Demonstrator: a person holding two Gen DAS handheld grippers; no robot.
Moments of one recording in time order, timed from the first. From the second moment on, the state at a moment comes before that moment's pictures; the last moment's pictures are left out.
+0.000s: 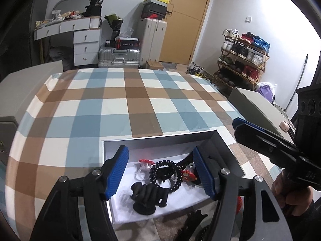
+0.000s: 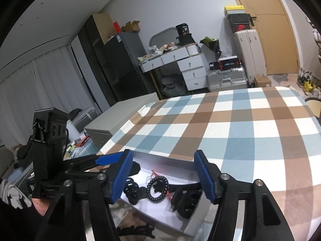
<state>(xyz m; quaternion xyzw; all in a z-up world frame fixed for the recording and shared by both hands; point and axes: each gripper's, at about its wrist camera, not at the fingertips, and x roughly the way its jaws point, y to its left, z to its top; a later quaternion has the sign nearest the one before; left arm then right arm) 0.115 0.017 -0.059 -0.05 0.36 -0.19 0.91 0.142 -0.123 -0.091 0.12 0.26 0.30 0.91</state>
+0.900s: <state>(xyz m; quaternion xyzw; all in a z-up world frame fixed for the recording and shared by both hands) 0.056 0.020 -0.038 -0.02 0.30 -0.11 0.95 0.051 -0.142 -0.066 0.09 0.22 0.30 0.92</state>
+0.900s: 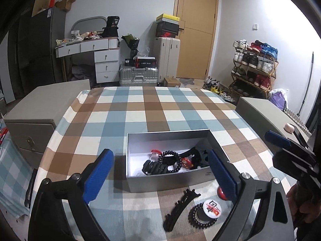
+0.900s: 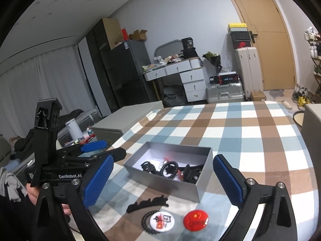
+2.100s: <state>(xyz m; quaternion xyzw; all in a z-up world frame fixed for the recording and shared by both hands) 0.021 0.035 -0.097 -0.03 0.38 -0.08 0.92 0.057 -0.140 -0.151 0.01 0.36 0.21 0.91</state>
